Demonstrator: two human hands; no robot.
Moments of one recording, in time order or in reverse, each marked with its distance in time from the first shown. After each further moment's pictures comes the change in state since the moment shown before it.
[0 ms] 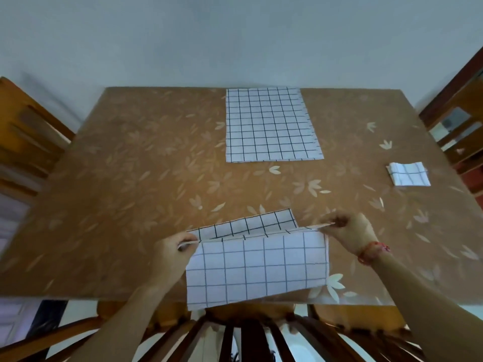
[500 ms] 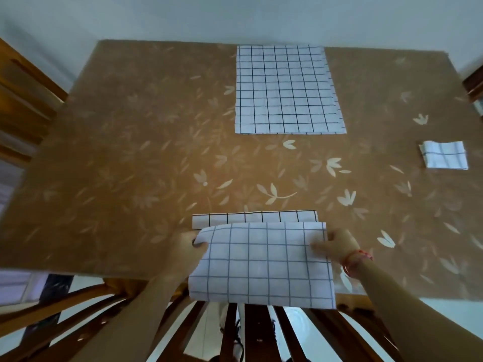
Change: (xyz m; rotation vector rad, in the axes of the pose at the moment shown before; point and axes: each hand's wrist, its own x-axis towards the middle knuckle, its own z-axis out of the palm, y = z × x) left_hand 0.002 -0.045 0.047 0.020 -0.192 -0.256; right_hand 0.000 0.042 0.085 -0.086 -0.280 0.361
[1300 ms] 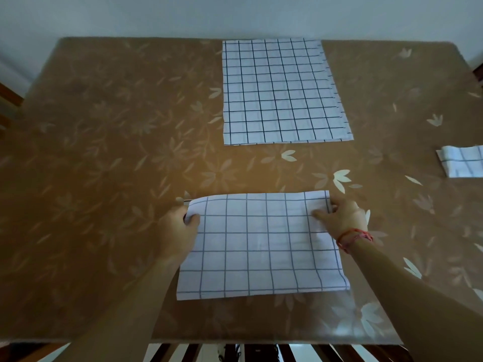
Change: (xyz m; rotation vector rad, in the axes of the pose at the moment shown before) left_hand 0.133 0.026 0.010 0.065 0.272 0.090; right_hand 0.095 -0.070 -0.022 -0.017 0.334 -0.070
